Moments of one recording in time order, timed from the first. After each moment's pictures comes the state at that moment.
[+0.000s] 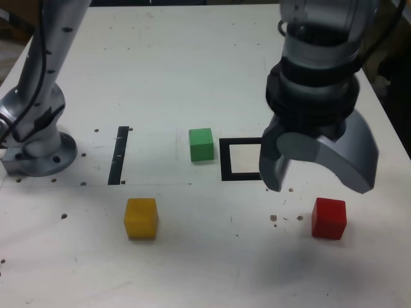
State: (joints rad) arm -0.46 2.20 -2.15 1.50 0.08 -0.07
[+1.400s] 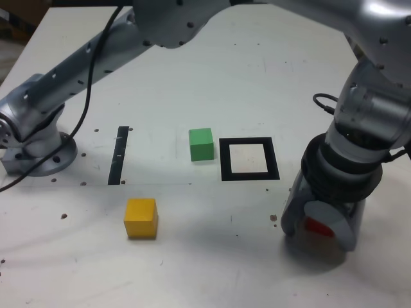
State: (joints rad) arm -0.42 2.49 -2.28 1.49 0.09 -0.02
